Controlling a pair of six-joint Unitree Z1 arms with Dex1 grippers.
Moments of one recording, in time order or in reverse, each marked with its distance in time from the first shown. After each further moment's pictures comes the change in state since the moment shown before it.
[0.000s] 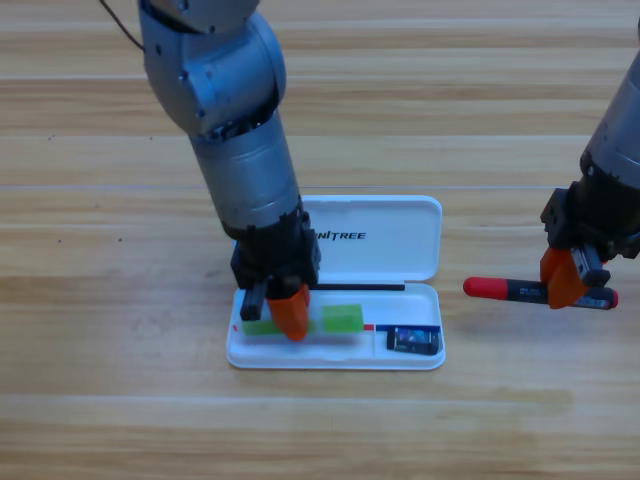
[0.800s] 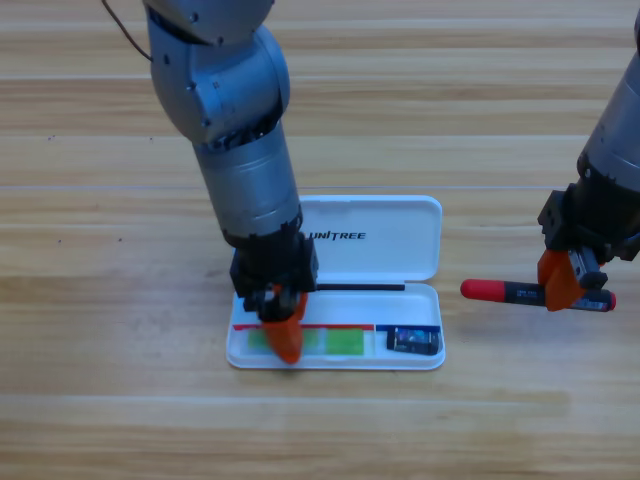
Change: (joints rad) arm 0 -0.001 0.018 0.000 0.012 0.000 -0.020; arm 1 0.009 0.000 0.000 0.000 0.000 0.009
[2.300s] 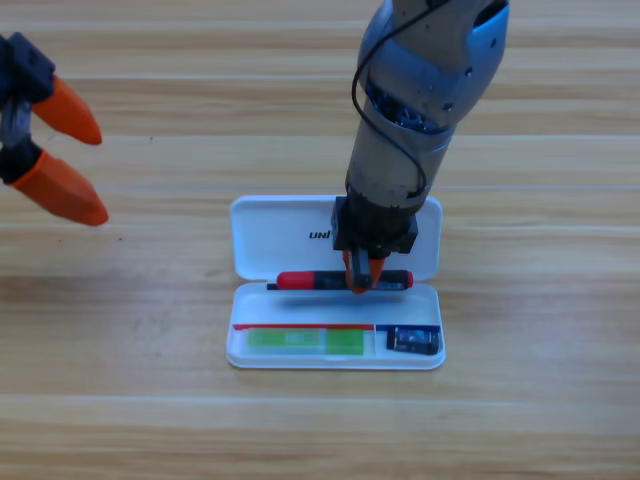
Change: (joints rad) arm 0 0.399 -0.622 0.239 0.069 -0.186 -0.011; arm 1 0.258 0.370 -0.529 0.045 -0.124 0.150
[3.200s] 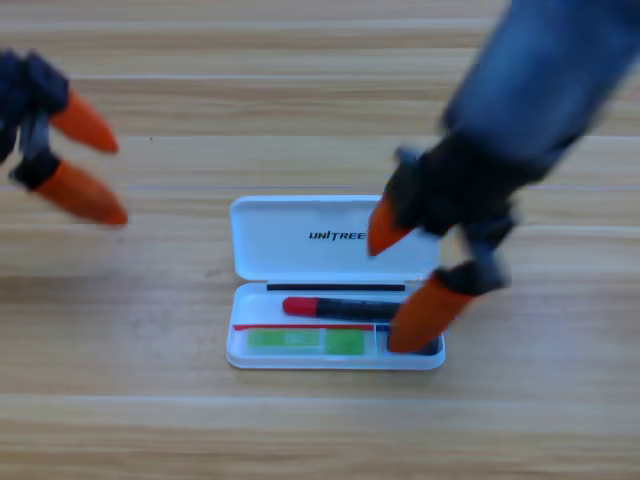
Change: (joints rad) arm 0 0.044 0.000 0.071 -0.130 -0.076 -0.017; arm 1 0.025 -0.435 0.274 0.016 0.317 0.071
